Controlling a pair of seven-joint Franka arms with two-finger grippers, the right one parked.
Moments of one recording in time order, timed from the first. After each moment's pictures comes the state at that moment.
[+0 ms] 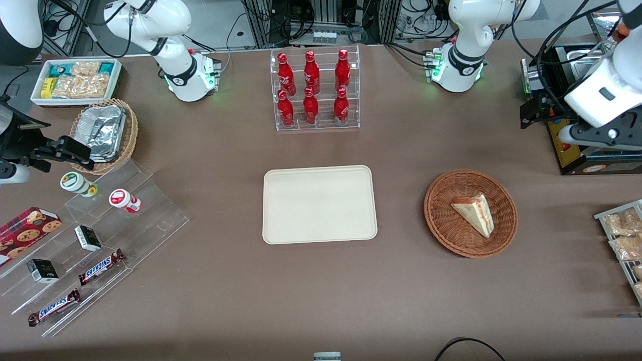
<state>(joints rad) 0.00 0.03 -0.13 -1.50 0.01 1.35 0.03</state>
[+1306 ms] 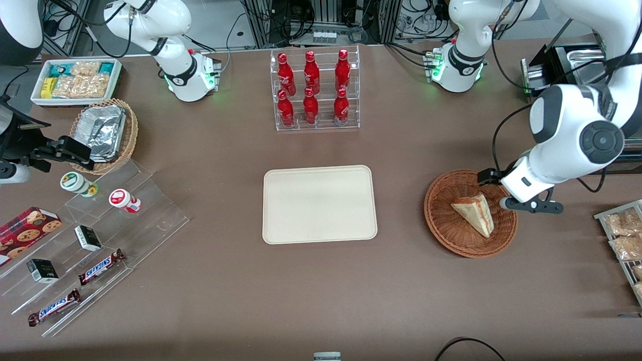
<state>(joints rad) 0.02 0.17 -0.12 -1.95 0.01 1.96 0.03</state>
